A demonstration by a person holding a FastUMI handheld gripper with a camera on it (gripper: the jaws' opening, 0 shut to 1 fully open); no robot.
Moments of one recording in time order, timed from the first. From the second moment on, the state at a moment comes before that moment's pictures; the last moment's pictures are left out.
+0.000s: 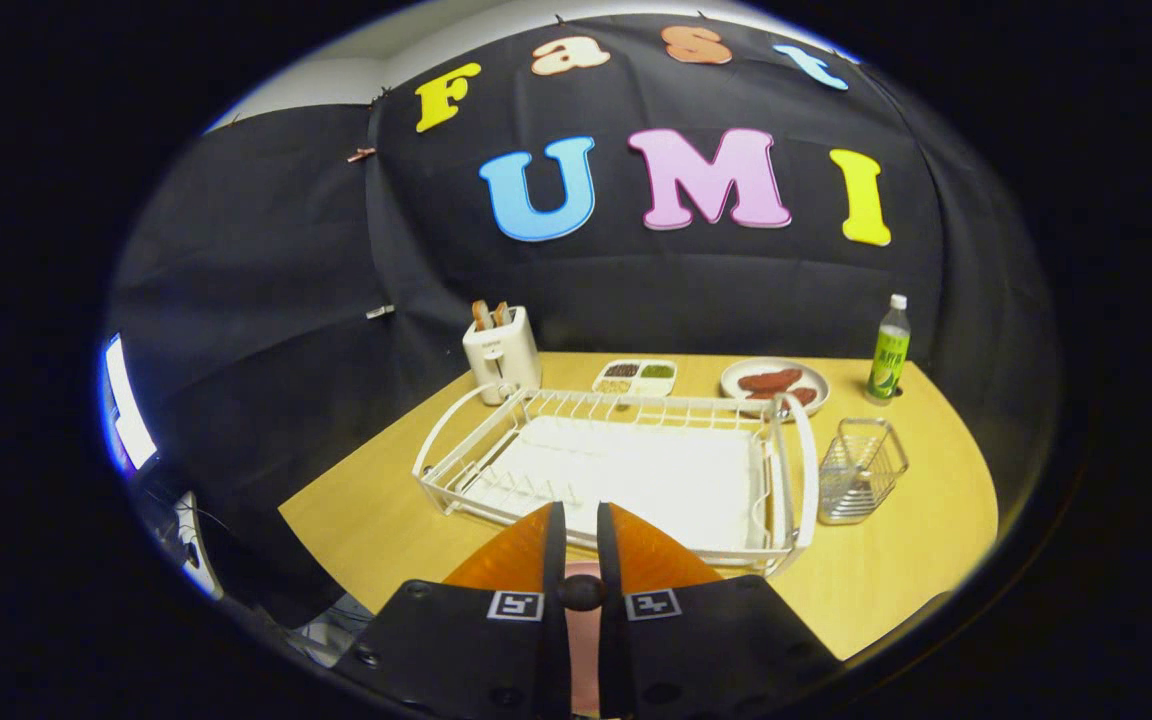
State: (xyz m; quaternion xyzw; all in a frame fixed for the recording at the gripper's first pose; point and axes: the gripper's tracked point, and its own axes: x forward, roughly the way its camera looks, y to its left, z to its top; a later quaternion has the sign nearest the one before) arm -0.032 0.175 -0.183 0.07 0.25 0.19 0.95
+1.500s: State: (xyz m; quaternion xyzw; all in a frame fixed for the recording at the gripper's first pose) arm -0.006 0.106 -0.118 -0.01 0.18 0.14 0.97
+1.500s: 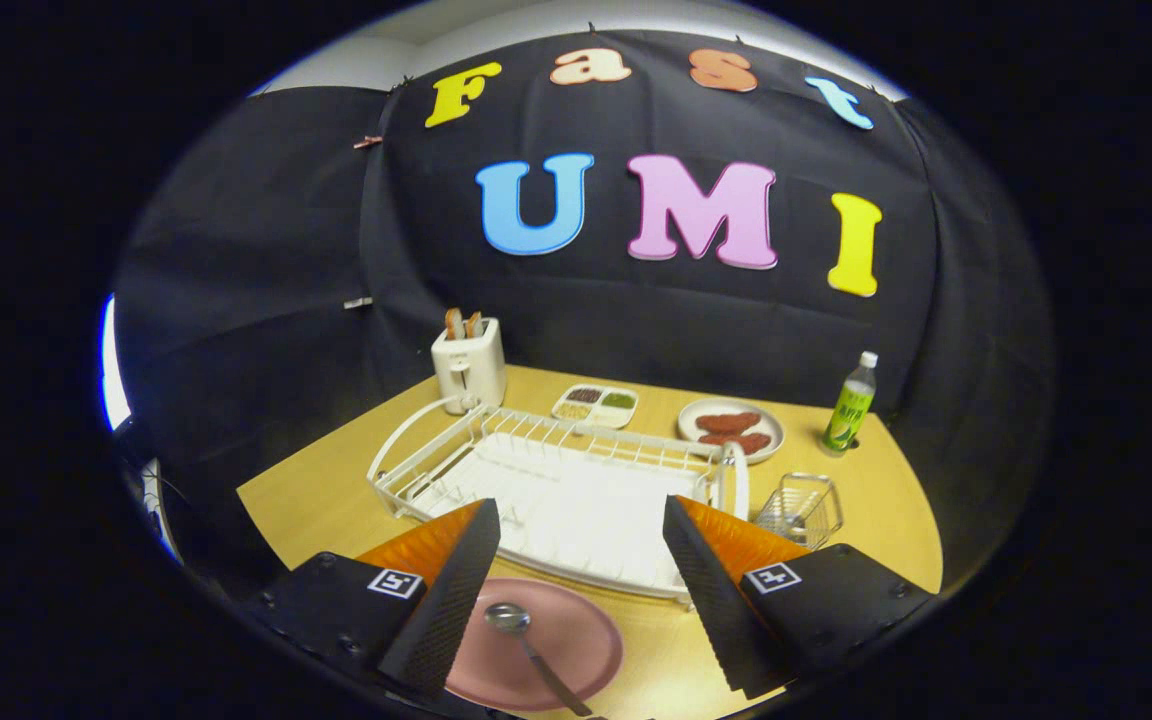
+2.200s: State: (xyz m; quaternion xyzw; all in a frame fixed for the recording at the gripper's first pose) arm -0.056 -0.053 0.036 0.02 0.04 -0.07 1.00
